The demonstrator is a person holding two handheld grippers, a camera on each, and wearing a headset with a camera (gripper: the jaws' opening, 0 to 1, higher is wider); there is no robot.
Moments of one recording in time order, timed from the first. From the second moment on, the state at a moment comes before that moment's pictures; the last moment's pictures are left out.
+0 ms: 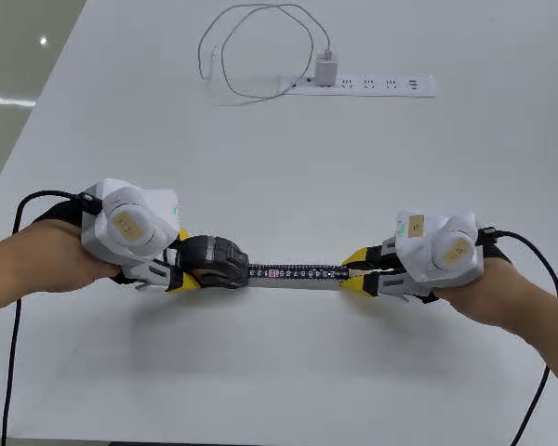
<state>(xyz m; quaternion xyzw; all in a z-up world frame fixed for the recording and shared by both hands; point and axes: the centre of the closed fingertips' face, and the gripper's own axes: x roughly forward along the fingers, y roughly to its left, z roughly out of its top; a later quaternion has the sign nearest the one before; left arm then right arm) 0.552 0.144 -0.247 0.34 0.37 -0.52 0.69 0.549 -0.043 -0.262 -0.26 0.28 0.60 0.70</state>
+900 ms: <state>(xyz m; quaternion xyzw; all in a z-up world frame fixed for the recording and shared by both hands) 0.551 0.143 -0.246 0.34 0.37 -0.52 0.69 0.550 -0.073 -0.265 -0.27 0.29 0.59 0.70</state>
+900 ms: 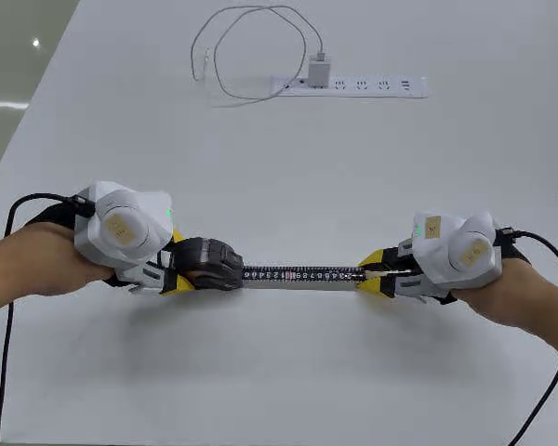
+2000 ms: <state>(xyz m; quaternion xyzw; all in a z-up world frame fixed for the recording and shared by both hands) 0.552 0.143 -0.247 0.34 0.37 -0.52 0.69 0.550 -0.103 -0.263 -0.29 0.30 0.58 0.70</state>
